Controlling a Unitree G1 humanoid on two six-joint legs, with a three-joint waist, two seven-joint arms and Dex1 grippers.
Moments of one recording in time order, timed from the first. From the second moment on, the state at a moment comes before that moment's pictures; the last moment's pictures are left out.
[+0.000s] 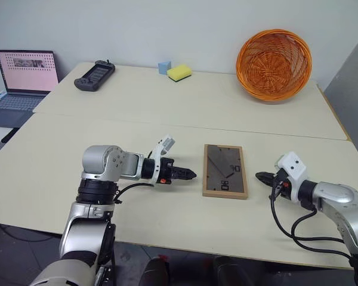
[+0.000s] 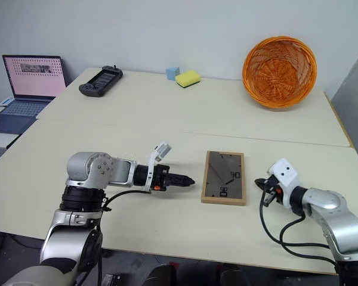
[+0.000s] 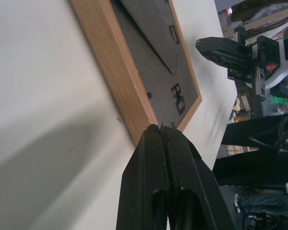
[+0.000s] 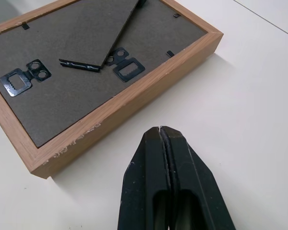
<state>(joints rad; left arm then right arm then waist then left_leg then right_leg) -0.78 0.40 0.03 0.17 -0.63 1.56 -0.82 -0.12 -0.73 -0.06 -0.35 0.30 0.65 0.71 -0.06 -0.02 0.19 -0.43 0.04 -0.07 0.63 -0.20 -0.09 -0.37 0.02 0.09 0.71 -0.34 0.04</state>
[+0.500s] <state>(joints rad) -0.77 0.40 0.00 0.15 -0.67 1.55 -0.78 -0.12 -0.72 -0.06 -0.35 0.30 0.66 0.70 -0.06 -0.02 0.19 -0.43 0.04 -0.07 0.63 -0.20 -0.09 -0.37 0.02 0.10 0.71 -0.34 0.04</state>
